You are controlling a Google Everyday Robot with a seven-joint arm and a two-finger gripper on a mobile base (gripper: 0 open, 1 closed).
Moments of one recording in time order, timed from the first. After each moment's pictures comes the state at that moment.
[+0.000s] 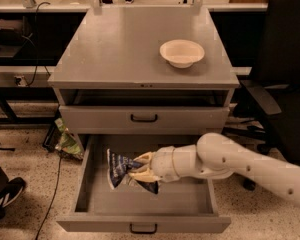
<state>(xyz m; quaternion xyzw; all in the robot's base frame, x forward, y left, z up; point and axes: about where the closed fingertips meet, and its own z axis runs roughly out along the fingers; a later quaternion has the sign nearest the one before) 0.476 0.044 0.628 -0.55 0.65 0.34 0.40</state>
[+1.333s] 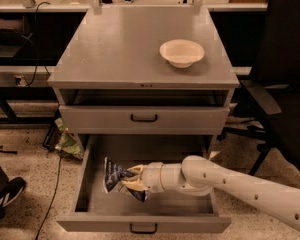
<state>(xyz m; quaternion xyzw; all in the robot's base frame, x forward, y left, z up) 0.502 0.080 0.519 -0.50 0.66 0.37 0.42</state>
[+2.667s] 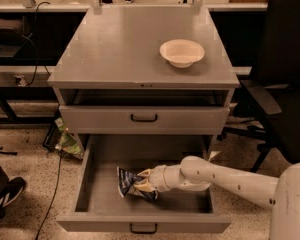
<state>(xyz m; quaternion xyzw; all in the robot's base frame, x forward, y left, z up) 0.546 0.043 0.398 -0.54 0.69 0.32 0.37</state>
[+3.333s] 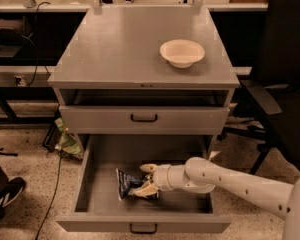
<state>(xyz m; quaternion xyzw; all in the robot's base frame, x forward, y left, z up) 0.549 0.030 0.413 -0.53 0.69 0.30 0.39</state>
